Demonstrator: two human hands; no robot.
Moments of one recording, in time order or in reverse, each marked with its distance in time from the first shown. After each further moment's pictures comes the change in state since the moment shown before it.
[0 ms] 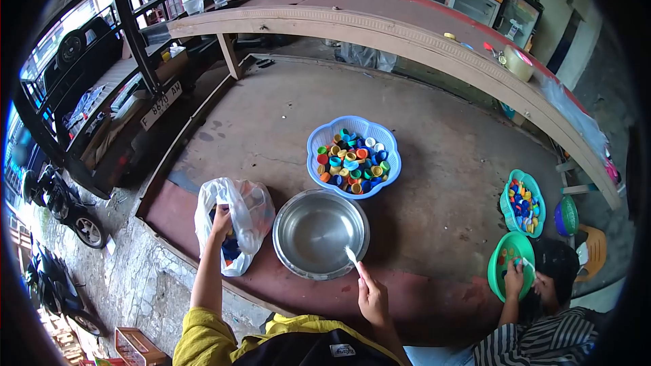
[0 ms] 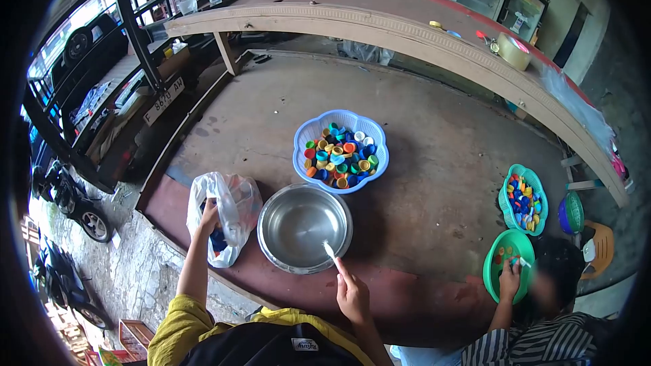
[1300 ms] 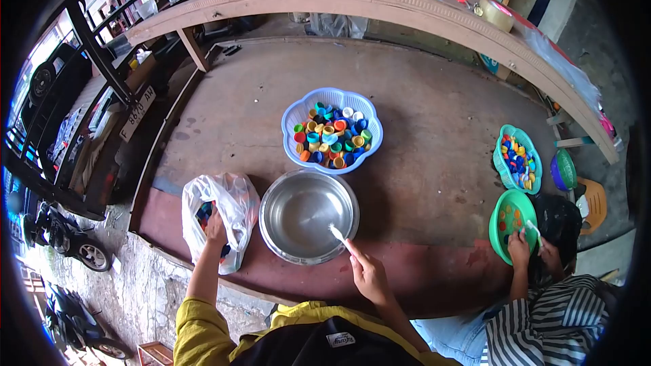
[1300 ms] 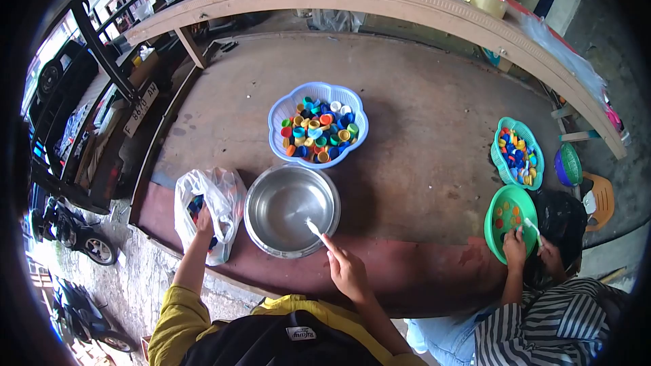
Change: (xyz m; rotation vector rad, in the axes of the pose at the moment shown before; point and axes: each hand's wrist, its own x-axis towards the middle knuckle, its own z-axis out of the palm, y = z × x) left_hand -0.028 0.003 0.001 0.904 -0.186 0.861; right_hand 0.003 -0.001 0.001 -0.008 -0.048 0.070
